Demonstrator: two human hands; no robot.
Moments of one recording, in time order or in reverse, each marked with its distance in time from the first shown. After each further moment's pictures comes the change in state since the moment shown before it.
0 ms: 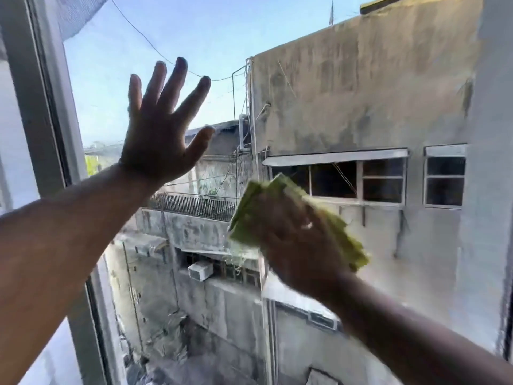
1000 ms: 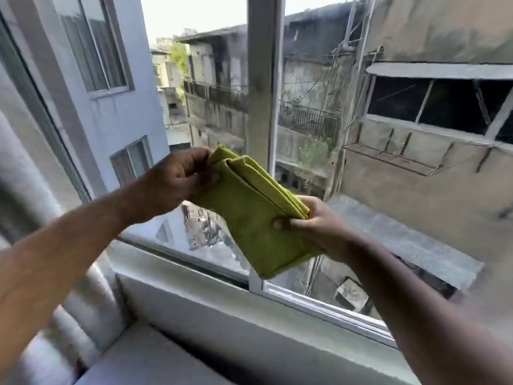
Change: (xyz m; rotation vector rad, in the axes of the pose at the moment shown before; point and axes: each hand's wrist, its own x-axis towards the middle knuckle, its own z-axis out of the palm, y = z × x) left_hand -0.336 -0.100 -0.177 -1.209 -0.717 -0.965; right_hand -0.007 -0.293 -0.035 2.026 -1.030 0.598
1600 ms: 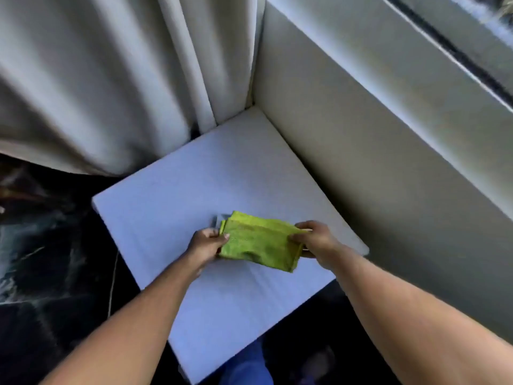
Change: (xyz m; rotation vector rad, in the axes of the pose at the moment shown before) left_hand -0.462 -0.525 0.094 -0.477 0.639 -1.514; right_hand 0.003 0.519 0.397 -0.031 -0.086 1.231
